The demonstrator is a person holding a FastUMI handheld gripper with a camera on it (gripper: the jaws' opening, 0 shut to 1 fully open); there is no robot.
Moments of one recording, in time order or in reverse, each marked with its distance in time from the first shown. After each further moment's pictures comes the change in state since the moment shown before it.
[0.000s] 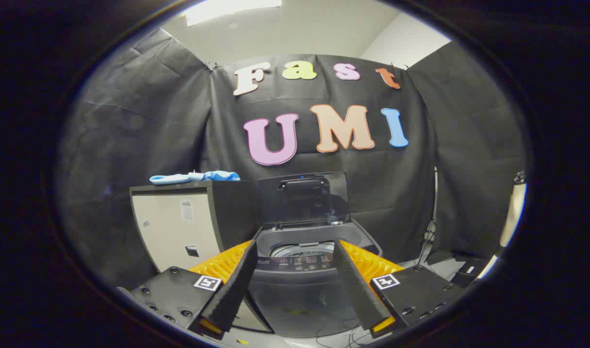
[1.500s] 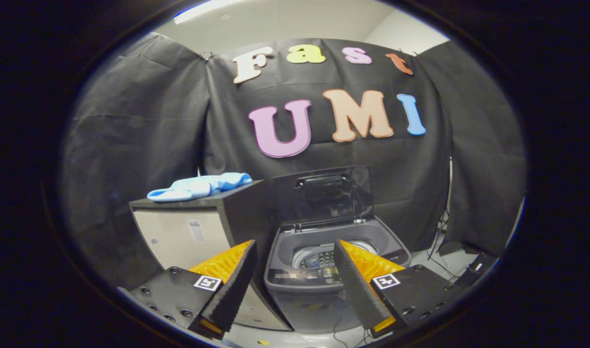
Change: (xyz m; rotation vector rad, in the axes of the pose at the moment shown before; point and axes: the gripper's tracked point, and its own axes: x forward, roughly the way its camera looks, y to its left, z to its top) arm 0.072 0.085 0.043 0.001 0.118 0.033
